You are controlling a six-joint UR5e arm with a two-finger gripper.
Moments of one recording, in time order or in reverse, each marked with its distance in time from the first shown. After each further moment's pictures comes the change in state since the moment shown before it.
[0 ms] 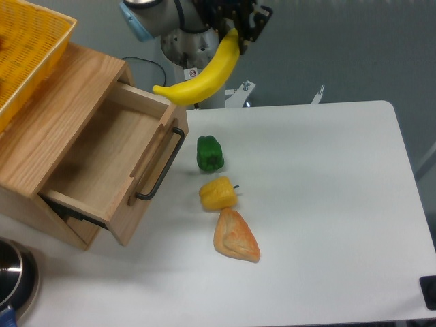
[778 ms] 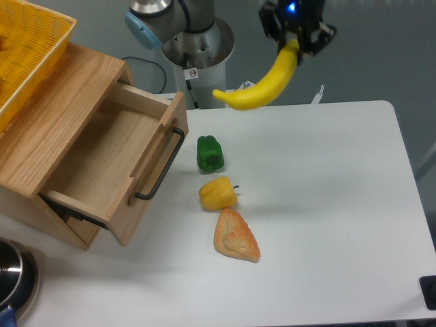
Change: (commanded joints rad) arm 0.276 -0.003 0.003 -0.009 -0.055 0.292
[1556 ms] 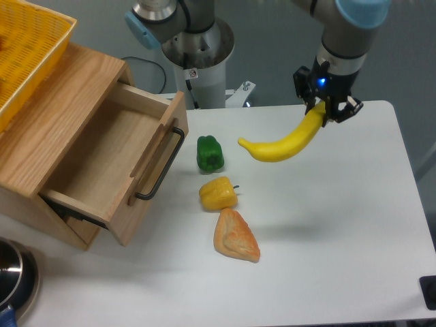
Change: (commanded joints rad) arm 0.047 -0.246 0.003 0.204 -0.002 0.193
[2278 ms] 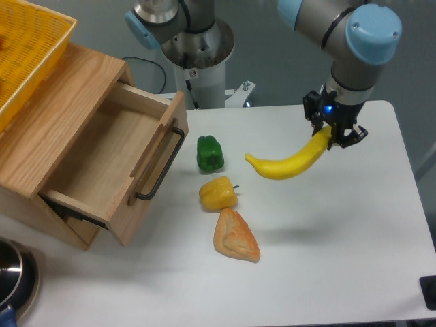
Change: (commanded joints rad) arm 0.000 -0.116 0.008 0.098 -0.044 0.141
